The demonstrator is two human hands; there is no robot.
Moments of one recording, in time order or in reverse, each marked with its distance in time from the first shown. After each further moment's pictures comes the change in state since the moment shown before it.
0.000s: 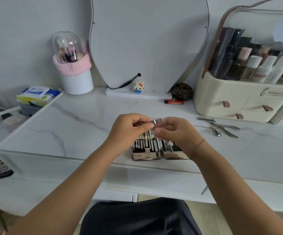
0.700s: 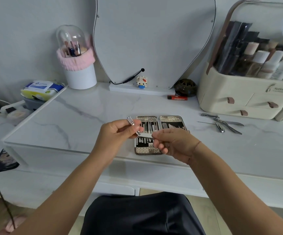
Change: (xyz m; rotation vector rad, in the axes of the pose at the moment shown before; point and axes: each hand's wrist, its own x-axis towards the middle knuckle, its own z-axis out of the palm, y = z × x) left_hand -0.038 -0.018 -0.017 -0.344 0.131 -0.137; right_hand -0.012 0.001 0.024 0.397 -0.119 0.398
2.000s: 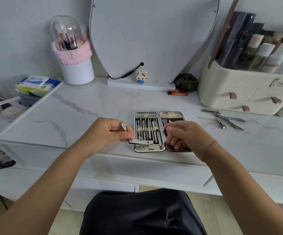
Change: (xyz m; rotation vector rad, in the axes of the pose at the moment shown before) left_hand 0.014 0.004 -0.033 0.255 -0.320 -0.077; right_hand 0.003 0.008 -0.037 -0.243 0.186 -0.181
